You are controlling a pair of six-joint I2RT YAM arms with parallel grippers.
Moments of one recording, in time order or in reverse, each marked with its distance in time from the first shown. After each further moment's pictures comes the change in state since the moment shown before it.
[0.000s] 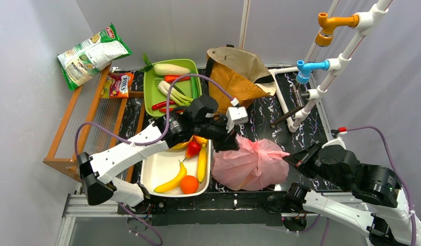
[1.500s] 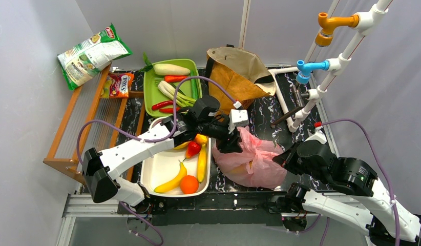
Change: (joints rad) left arm 0.039 0.017 -0.150 0.185 0.090 0.125; right arm -0.004 0.066 -0.157 0.137 -0.046 -0.182
